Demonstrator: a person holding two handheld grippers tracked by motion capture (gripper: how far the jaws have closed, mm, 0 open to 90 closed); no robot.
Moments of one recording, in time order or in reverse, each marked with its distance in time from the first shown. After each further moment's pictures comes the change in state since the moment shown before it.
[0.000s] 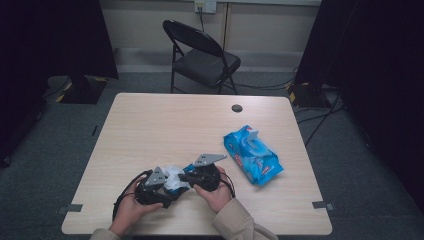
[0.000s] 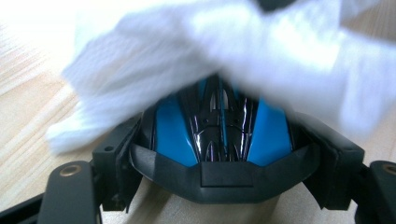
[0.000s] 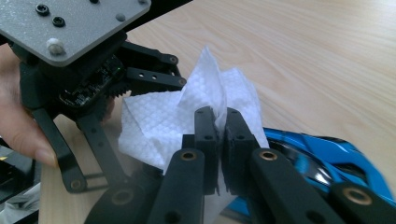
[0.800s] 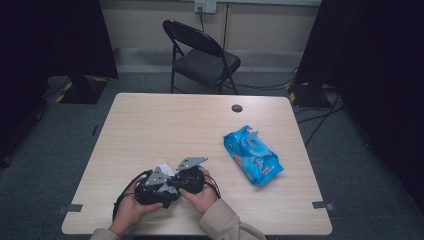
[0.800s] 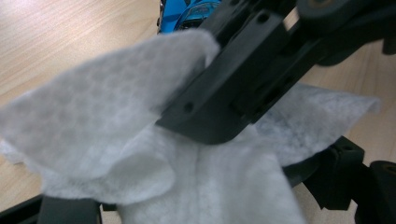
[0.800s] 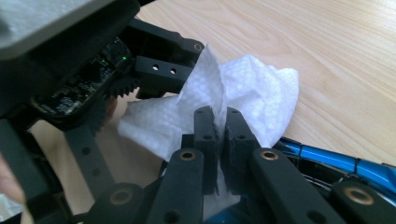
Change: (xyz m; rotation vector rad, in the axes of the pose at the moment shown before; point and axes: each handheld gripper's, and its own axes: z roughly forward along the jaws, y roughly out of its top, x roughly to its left) left arm 0.000 0.000 0.000 0.001 0.000 0.003; right arm 0.016 0.001 0.042 0.067 0.024 -0.041
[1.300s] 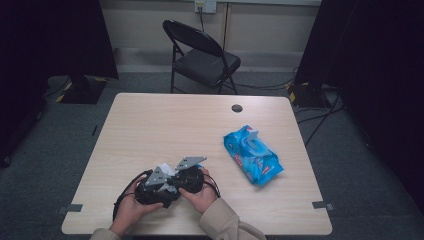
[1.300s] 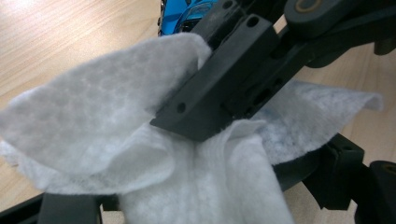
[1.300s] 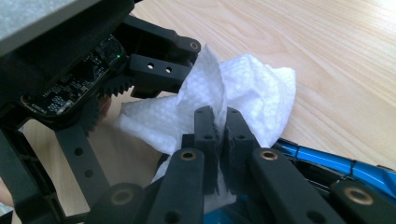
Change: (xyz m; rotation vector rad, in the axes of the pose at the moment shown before) left arm 0.000 0.000 0.001 -0.001 0.003 -0.001; right arm -0.001 0.002 0.001 0.015 -0.016 -0.014
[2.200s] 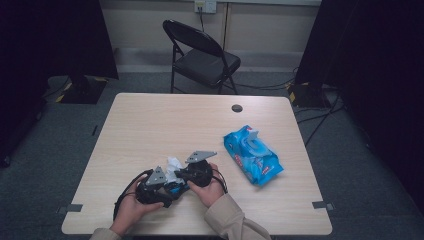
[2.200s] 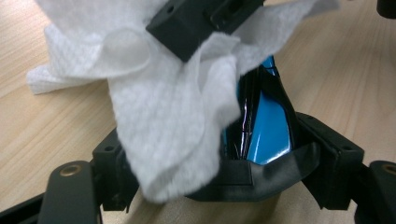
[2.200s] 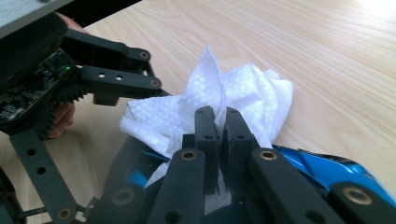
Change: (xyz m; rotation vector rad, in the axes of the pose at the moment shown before) left arm 0.000 0.001 0.001 -0.002 -0.004 -0.009; right arm -0.024 -0.002 -0.016 -0.034 -0.061 0.045
